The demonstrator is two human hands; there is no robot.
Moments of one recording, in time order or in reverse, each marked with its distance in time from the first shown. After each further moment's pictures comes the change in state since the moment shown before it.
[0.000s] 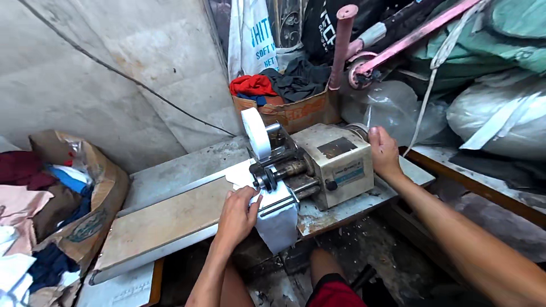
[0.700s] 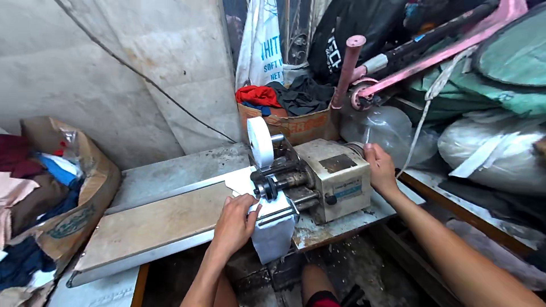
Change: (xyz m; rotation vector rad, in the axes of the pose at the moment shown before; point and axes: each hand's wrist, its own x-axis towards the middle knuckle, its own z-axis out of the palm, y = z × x) left_hand -0.001 0.002 0.000 -0.023 -0.009 -0.011; right_hand 0.014 -0.005 -0.003 0.004 -0.024 -0.012
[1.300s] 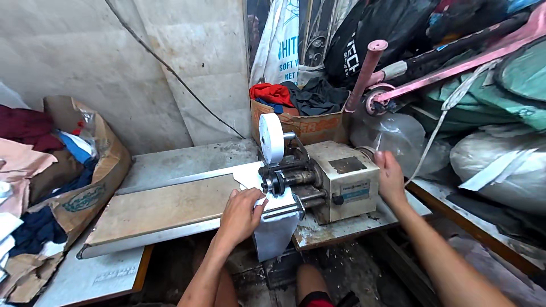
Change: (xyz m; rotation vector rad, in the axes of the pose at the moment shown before) left_hand -0.002 0.002 -0.002 0.004 0.011 -0.016; right_hand -0.006 -0.006 0.000 -0.034 -0.035 -0.033
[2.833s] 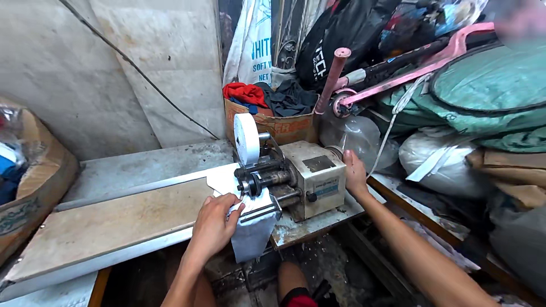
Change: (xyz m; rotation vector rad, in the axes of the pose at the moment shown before) left_hand -0.008 0.000 0.002 -0.085 0.033 -0.031; right_hand -0.004 0.005 -0.002 -0.025 0.040 0.003
